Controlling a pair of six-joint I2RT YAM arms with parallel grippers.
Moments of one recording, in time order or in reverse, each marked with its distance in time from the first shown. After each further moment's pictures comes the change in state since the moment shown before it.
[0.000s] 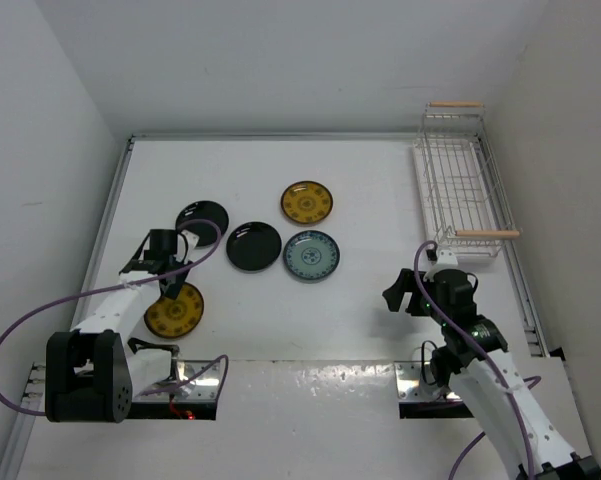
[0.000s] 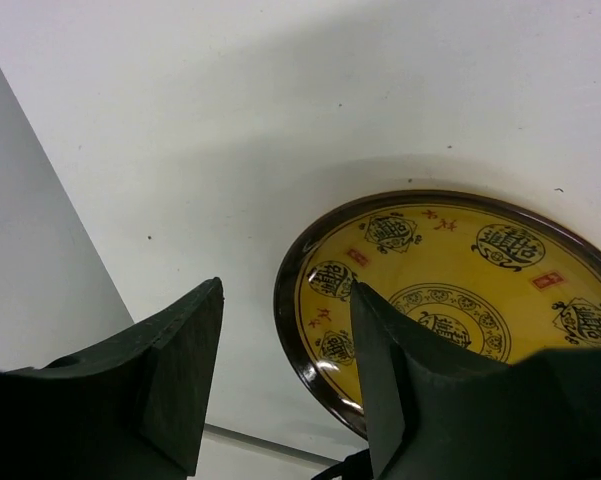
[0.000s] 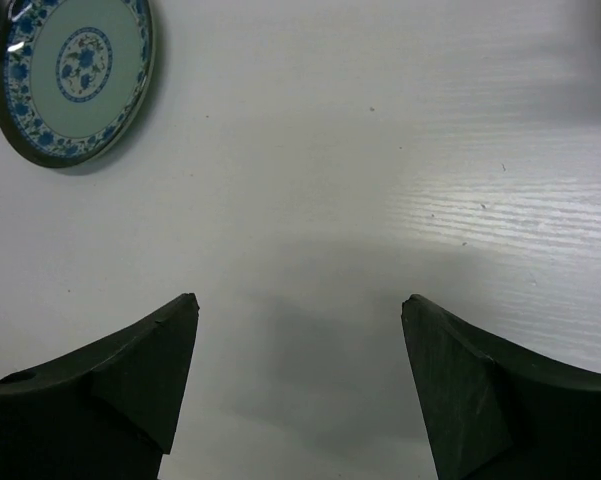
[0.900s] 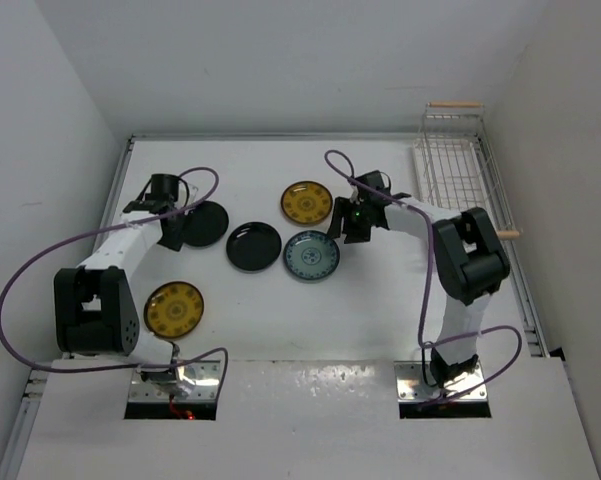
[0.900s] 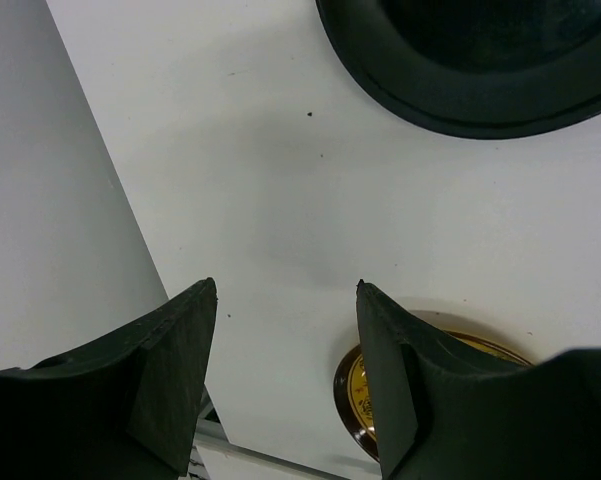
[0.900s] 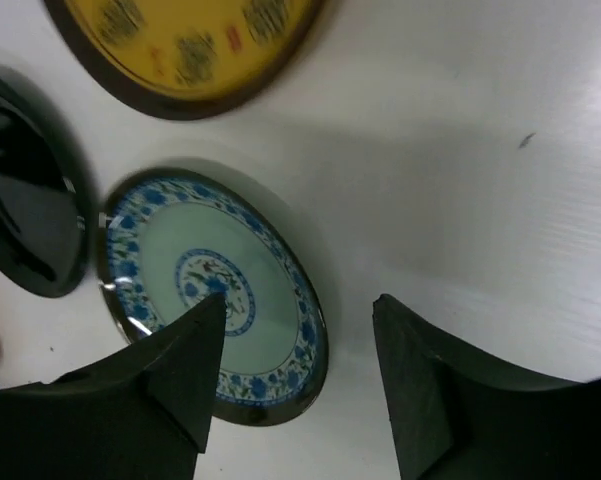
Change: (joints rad) left arm 0.003 0.332 0.465 -0.130 0.010 -0.064; right arm 0.086 1.463 0.927 0.204 -0.193 0.063
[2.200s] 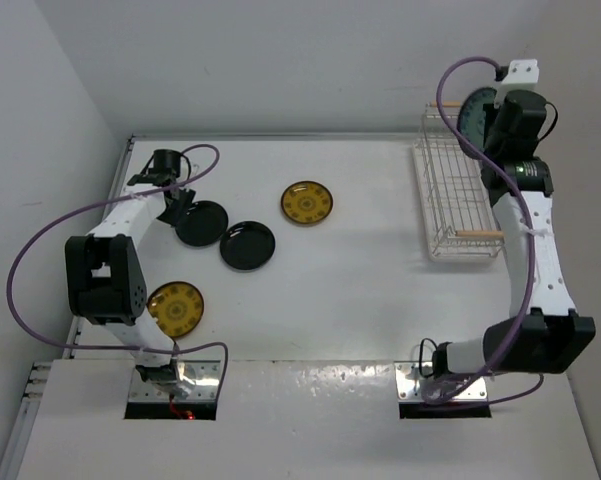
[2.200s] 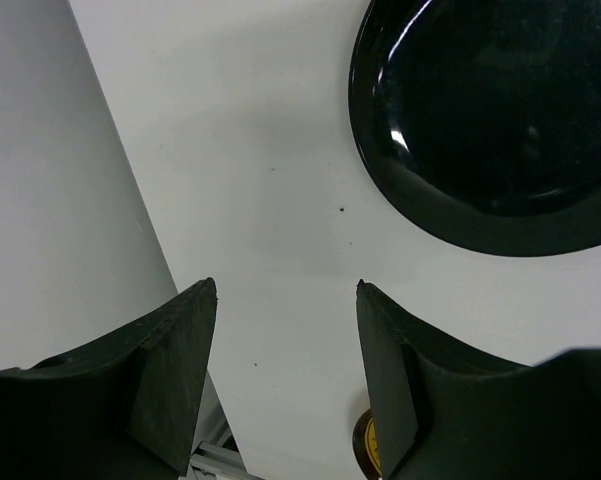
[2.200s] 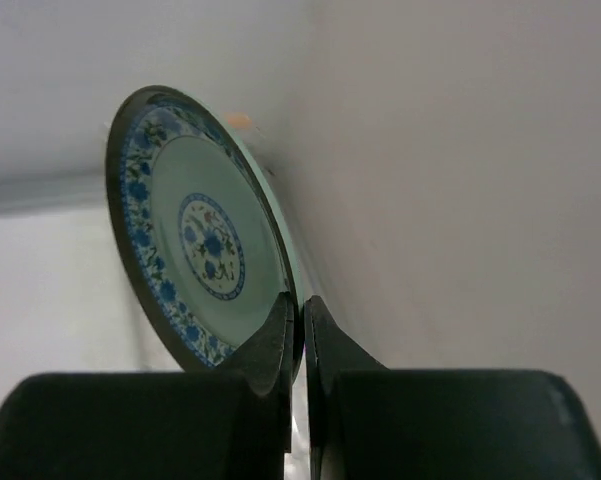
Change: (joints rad) left arm 0.011 0.209 0.258 -0.039 -0.004 -0.001; right arm -0.414 -0.497 0.385 -0.086 0.616 -0.653
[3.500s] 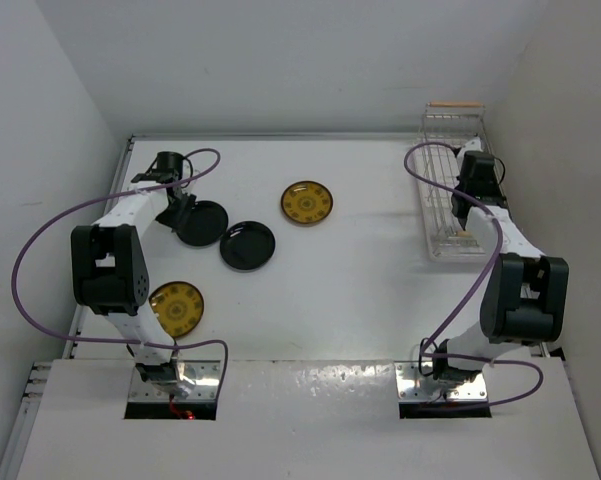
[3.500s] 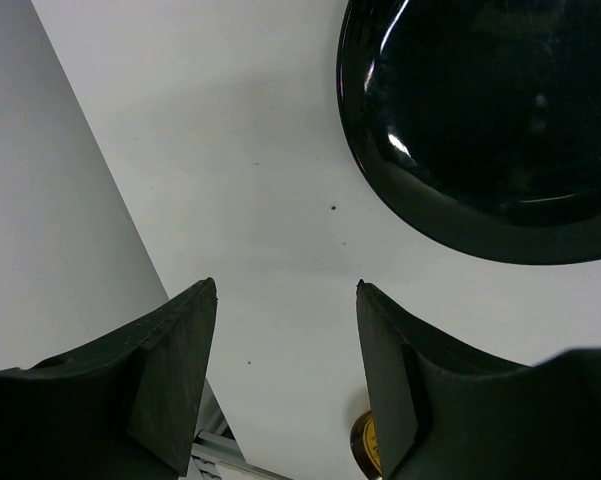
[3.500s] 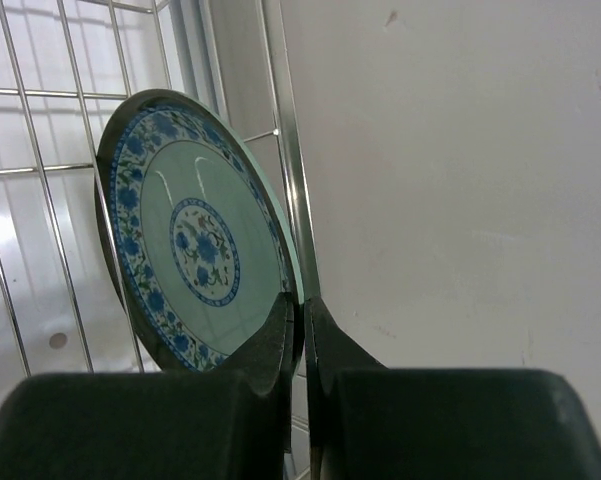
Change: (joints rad) left arm 0.008 0.082 0.023 -0.020 -0.007 -0.005; right arm -0.079 0.186 -0.531 0.323 0.242 -0.385
